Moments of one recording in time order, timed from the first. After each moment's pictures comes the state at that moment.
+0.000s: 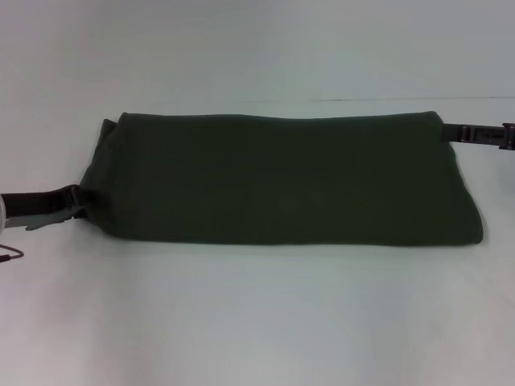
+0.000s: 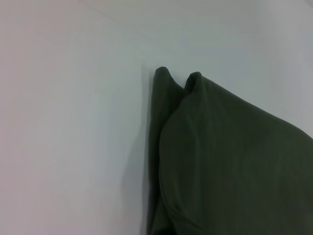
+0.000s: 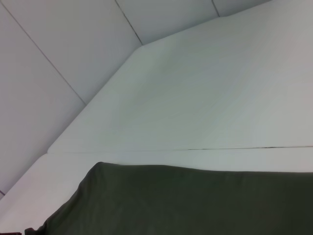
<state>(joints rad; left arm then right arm) -0.58 -2.08 0.61 0.78 2.41 1.09 -2.46 0.61 1.93 -0.57 -0.73 -2.11 -1.40 2.04</state>
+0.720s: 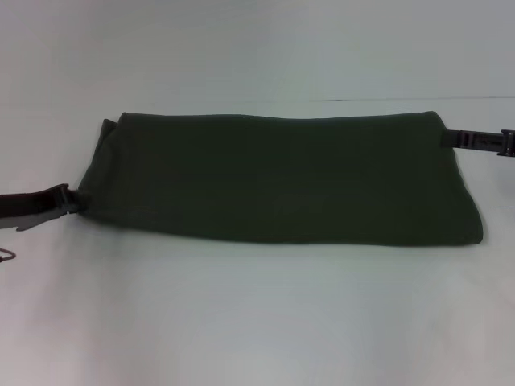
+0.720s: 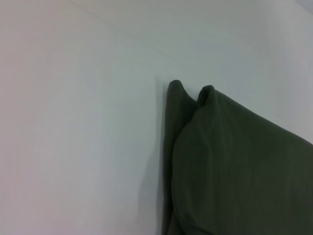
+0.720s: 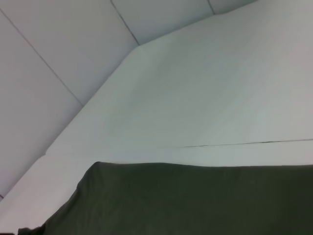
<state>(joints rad) -0.56 -2.08 0.59 0.79 2.40 1.07 -2.45 0.60 1.94 -0.56 -0.72 -2.11 -1.38 2.03</state>
